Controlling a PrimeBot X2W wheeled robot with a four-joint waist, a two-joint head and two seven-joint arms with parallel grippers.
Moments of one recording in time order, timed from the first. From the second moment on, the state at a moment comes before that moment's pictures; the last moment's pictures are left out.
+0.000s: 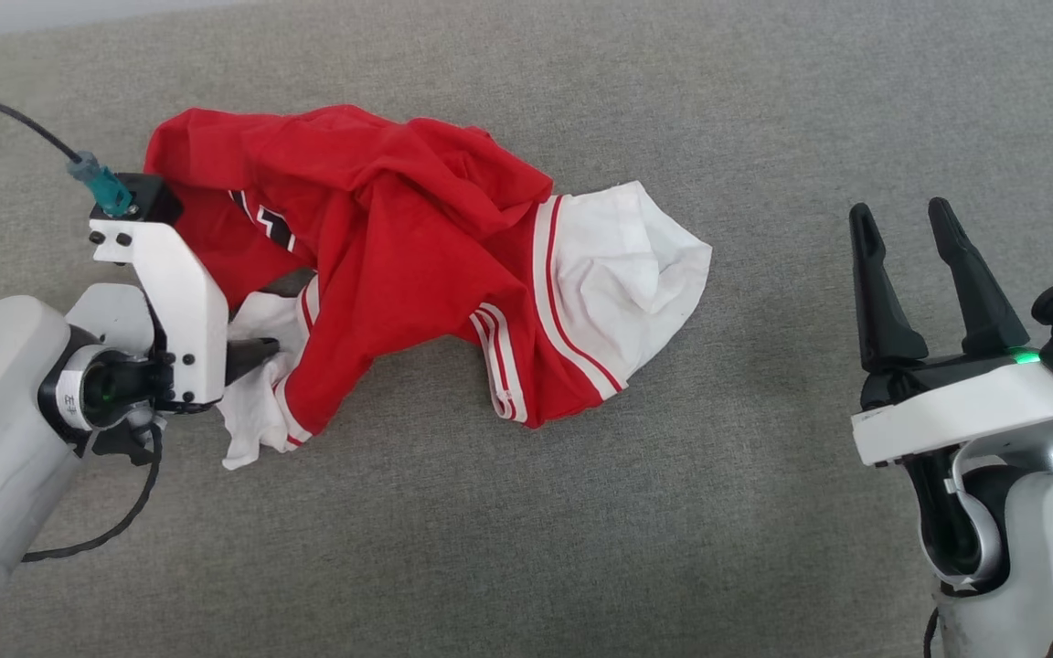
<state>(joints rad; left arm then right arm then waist) -0.90 0.72 -0.93 0.48 -1.21 0.12 0.75 -0.27 -0.05 -0.02 -0.05 0.32 0.13 0.01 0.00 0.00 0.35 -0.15</state>
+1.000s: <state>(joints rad) -0.67 1.07 -0.82 0.18 -1.22 0.27 0.55 -0.21 -0.05 -0.05 -0.08 0.29 0.13 0.07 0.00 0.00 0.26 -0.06</state>
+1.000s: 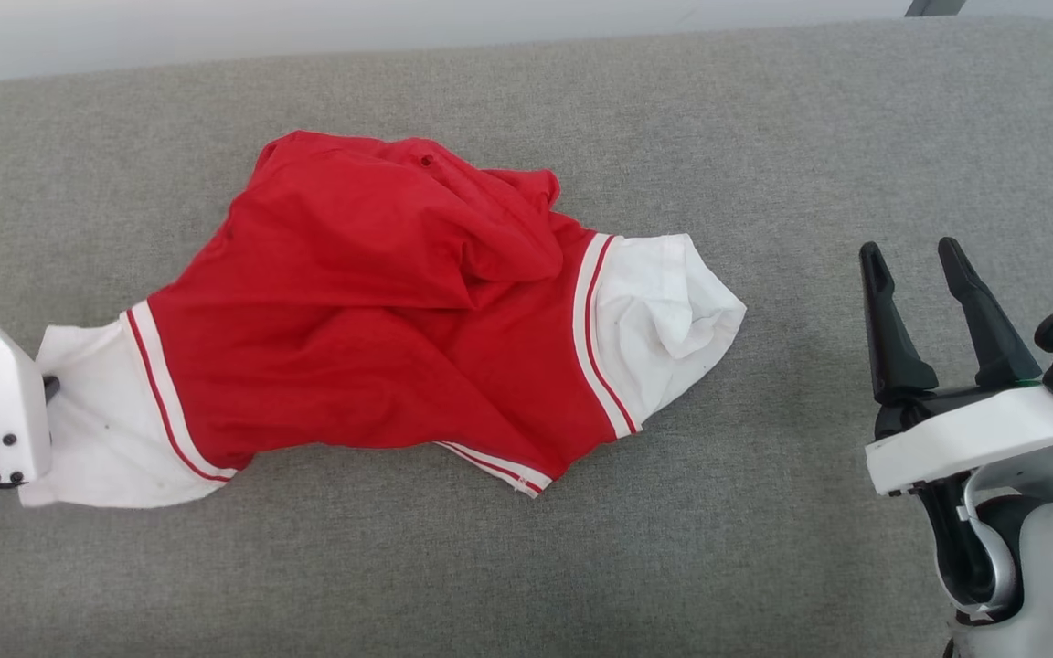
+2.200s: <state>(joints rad) -0.68 0.86 -0.84 0.58 -1.32 0.12 0.57 -0.24 -0.07 0.04 -0.09 0.26 0.13 0.24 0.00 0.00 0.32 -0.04</state>
